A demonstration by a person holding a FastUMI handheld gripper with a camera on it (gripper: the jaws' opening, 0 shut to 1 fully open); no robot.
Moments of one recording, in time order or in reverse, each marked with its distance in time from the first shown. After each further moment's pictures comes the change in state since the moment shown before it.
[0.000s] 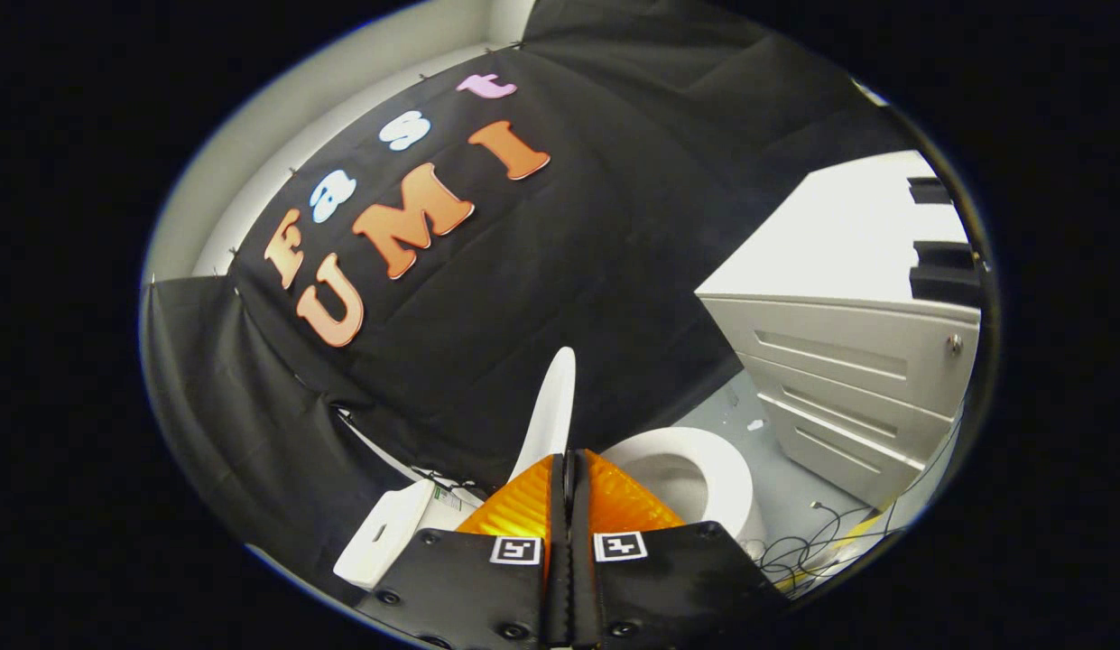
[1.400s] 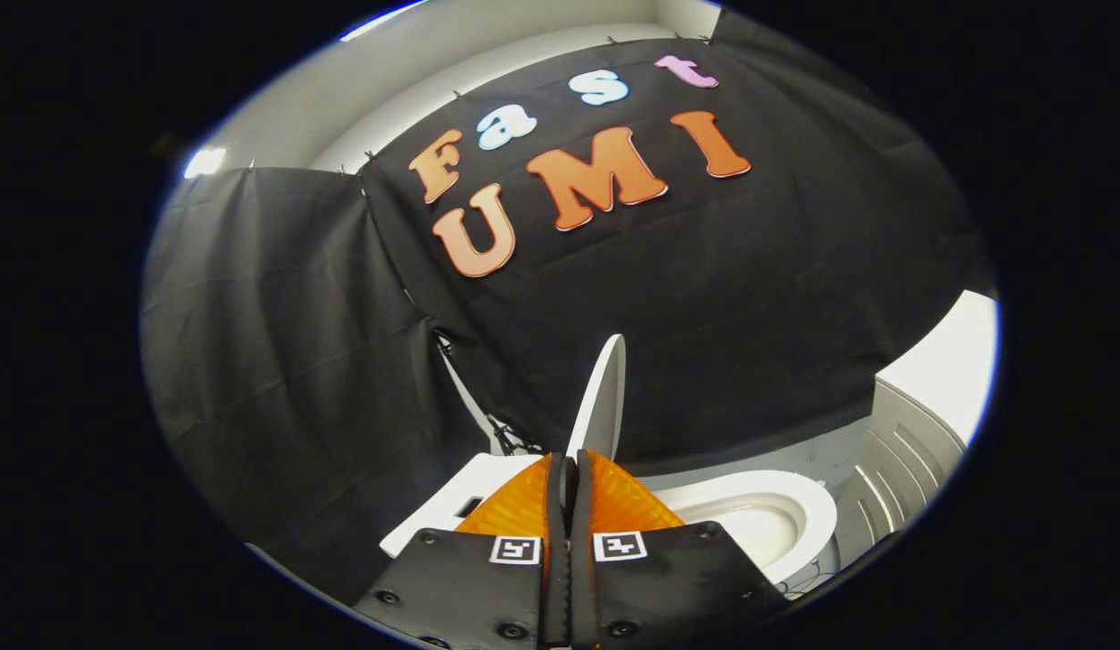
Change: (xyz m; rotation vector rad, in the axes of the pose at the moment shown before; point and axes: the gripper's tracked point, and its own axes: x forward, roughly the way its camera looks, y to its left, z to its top) arm -0.002 0.249 -0.011 -0.299 0.112 0.329
